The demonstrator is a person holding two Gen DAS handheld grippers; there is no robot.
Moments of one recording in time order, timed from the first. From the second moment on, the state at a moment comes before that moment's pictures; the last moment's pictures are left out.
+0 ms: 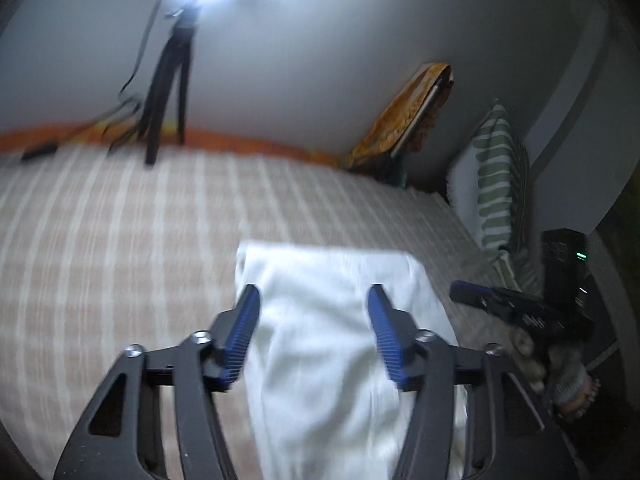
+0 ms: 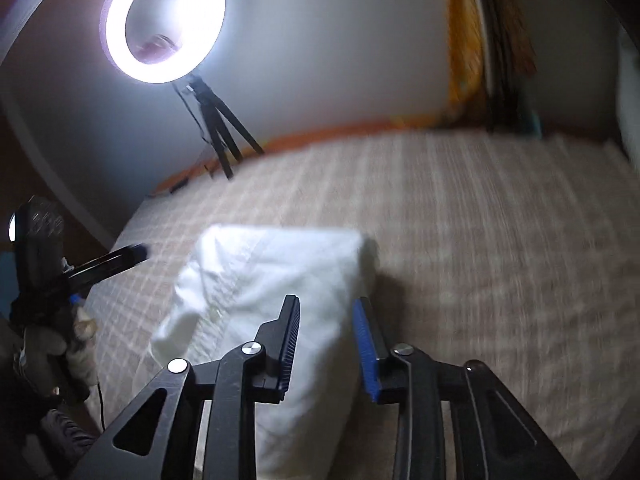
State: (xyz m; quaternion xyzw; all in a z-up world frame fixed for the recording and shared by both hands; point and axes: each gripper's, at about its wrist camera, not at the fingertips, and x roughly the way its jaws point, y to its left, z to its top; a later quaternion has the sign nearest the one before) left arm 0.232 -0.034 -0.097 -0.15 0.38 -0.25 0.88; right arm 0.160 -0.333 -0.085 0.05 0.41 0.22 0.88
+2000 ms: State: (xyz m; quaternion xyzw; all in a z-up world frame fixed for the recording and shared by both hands) left arm 0.198 -0.050 -0.117 -0.21 0.44 -0.27 0.83; right arm 0.108 -0.308 -0.106 0.08 0.47 0.26 0.84
